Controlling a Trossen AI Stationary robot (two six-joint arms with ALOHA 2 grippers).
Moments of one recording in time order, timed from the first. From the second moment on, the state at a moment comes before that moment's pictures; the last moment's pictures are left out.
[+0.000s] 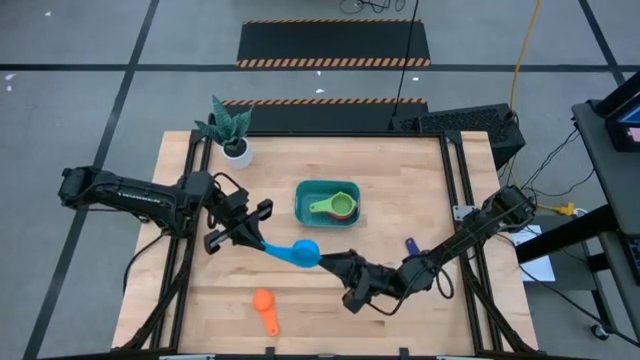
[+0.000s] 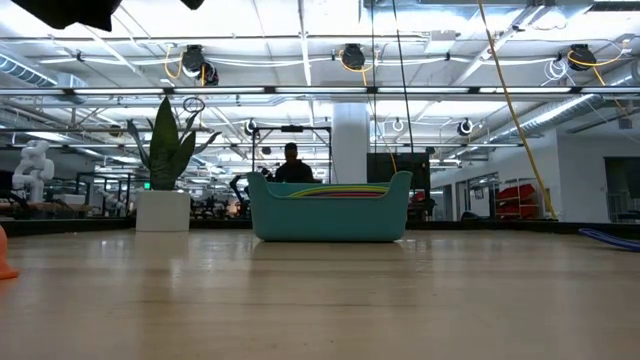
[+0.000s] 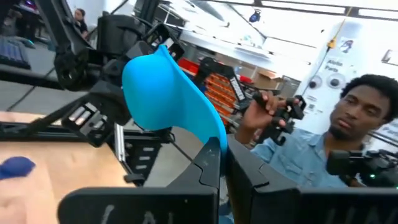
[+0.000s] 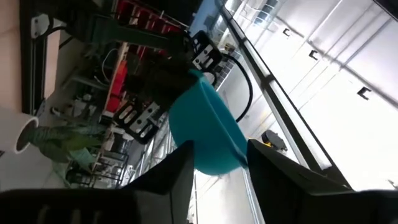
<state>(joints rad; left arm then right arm) -0.04 0.99 0.55 0.66 0.72 -0.51 0.57 1.73 1.03 1.04 0.81 -2.22</state>
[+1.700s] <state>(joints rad) 0.19 0.99 0.55 0.58 0.71 -0.72 0.51 1.73 1.03 0.81 0.86 -2.21</state>
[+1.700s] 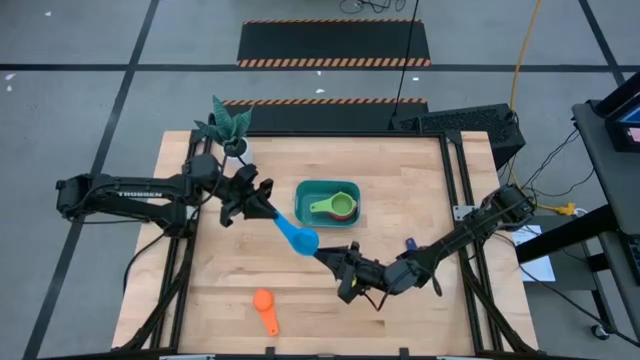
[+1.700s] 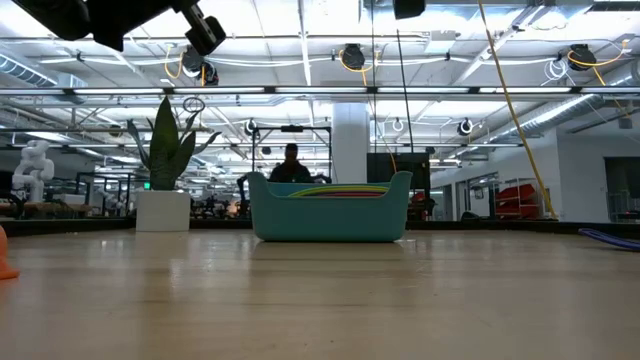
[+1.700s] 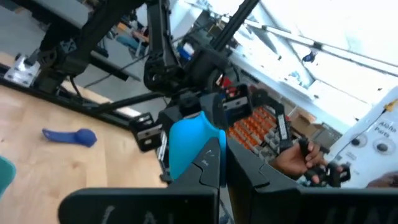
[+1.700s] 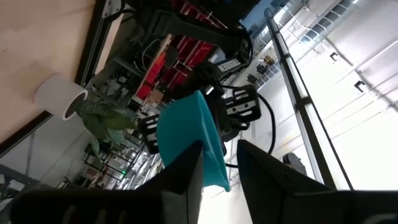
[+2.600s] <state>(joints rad) 0.22 0.99 0.55 0.77 0.69 -0.81 0.47 1.73 1.01 0.82 0.86 -2.10</state>
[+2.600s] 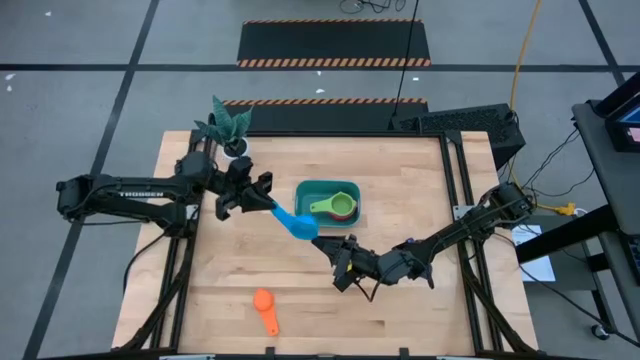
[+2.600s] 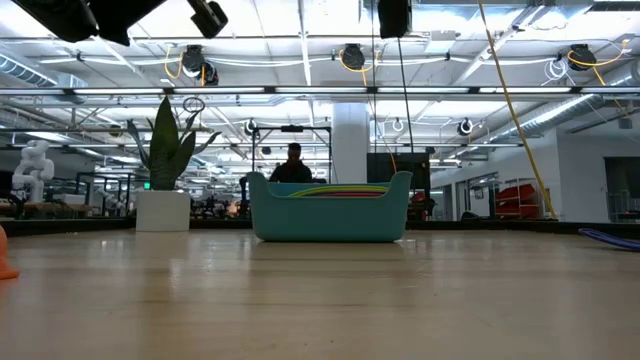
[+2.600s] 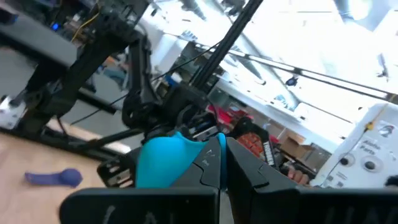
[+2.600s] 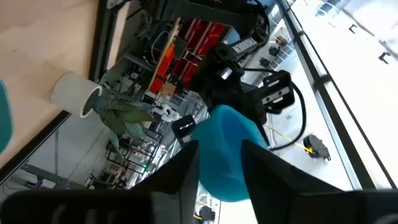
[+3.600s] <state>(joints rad) 0.22 0.99 0.55 0.70 0.69 -0.77 0.47 1.73 1.01 0.84 0.87 -2.12</state>
